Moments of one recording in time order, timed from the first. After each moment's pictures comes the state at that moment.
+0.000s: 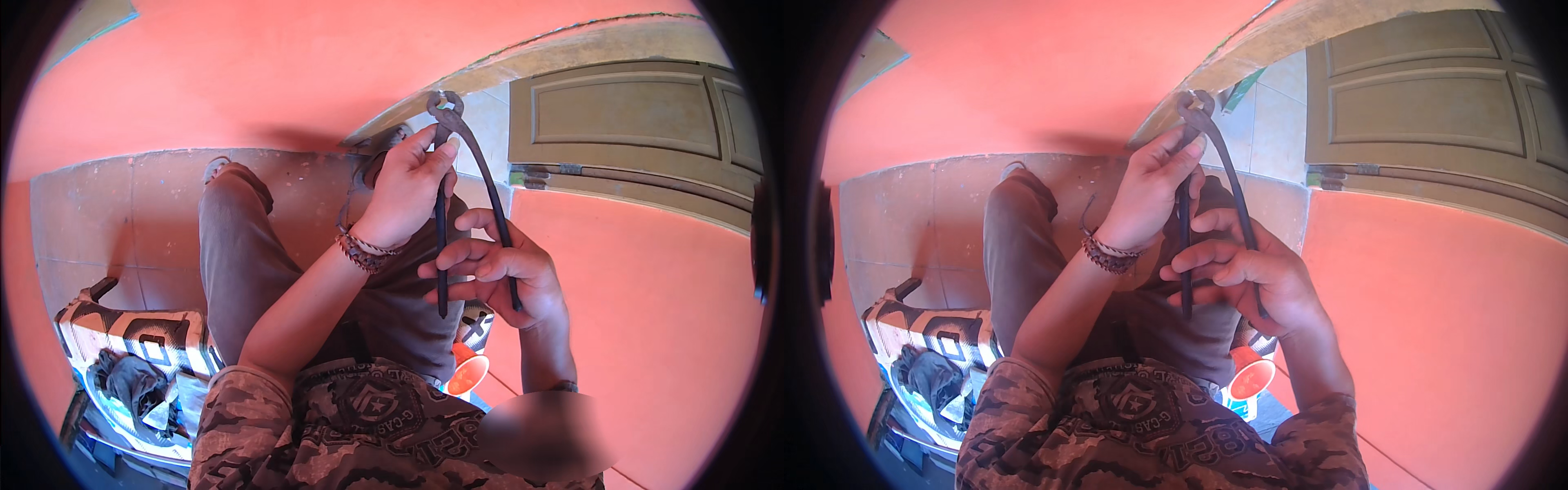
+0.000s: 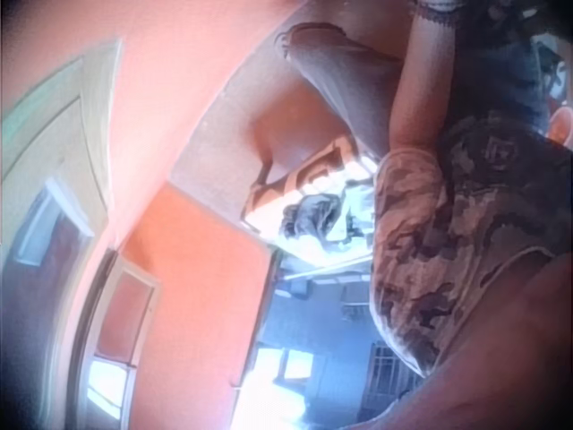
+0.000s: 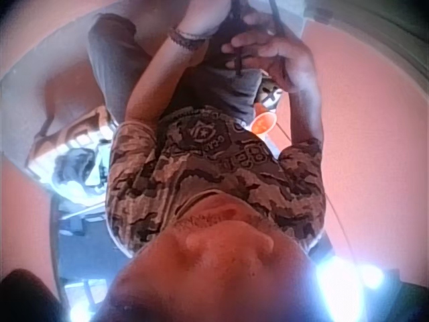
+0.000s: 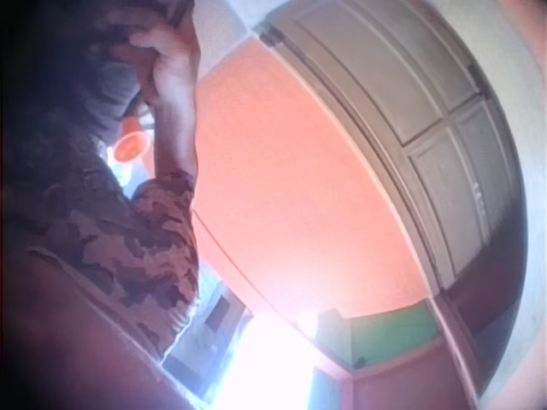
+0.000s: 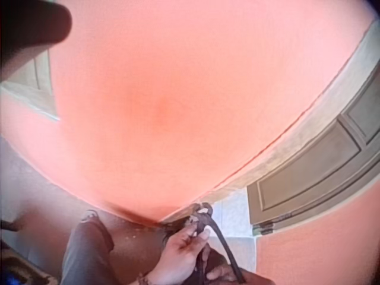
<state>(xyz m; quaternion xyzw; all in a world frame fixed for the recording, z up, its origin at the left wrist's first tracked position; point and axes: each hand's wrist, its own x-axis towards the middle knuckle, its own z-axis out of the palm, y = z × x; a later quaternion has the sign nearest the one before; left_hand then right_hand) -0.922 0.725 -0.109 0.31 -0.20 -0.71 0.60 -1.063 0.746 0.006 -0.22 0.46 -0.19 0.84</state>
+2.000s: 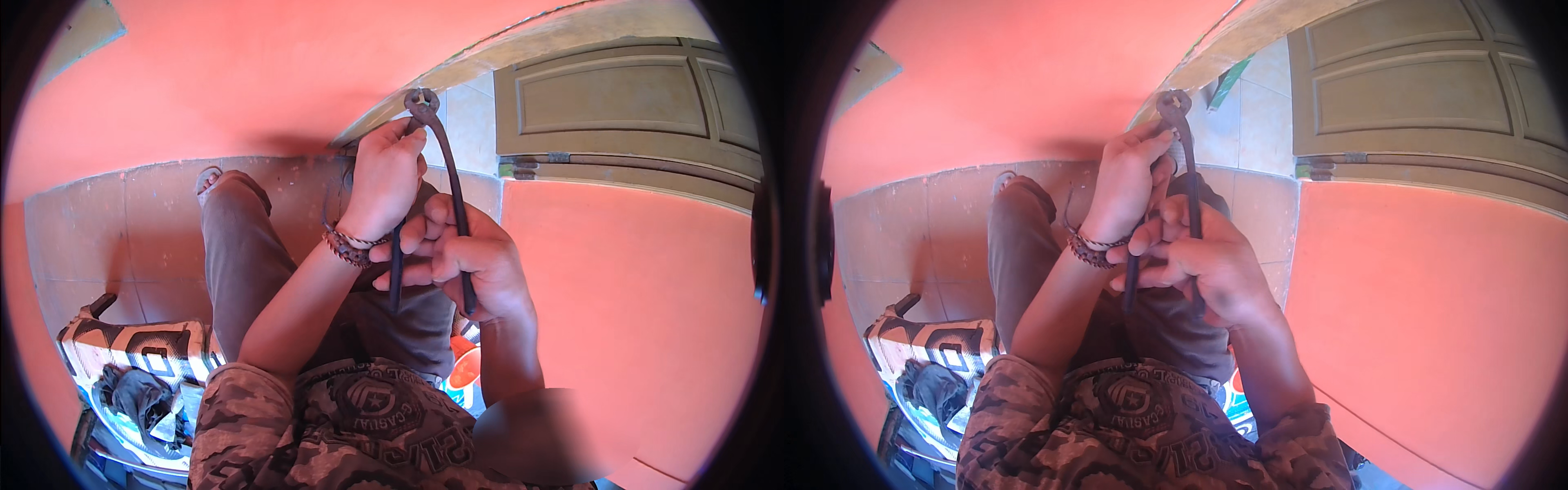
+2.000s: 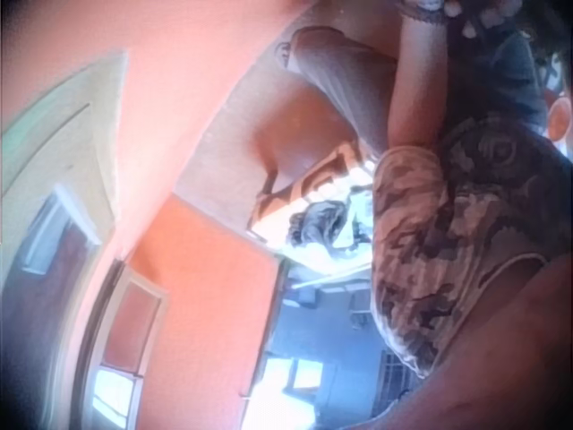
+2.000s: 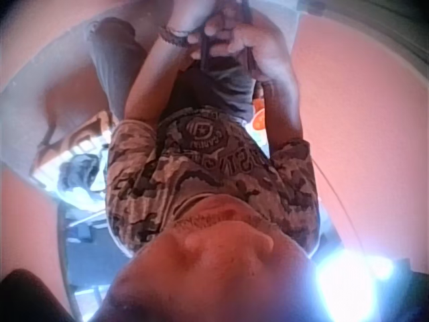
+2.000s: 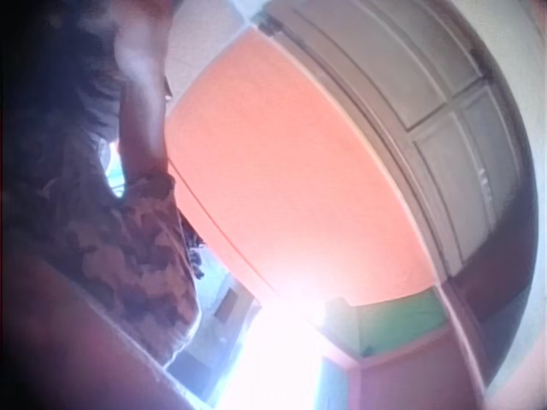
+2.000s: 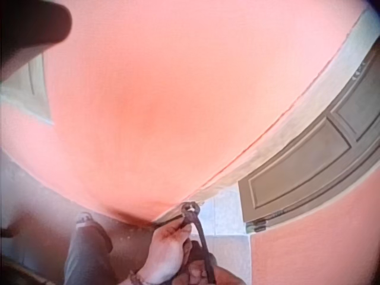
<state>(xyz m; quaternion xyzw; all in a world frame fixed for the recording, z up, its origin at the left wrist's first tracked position) -0.906 0.719 -0.090 0.40 -0.16 -0.70 0.57 -1.018 0.753 0.000 -0.24 0.48 -0.25 0.80</state>
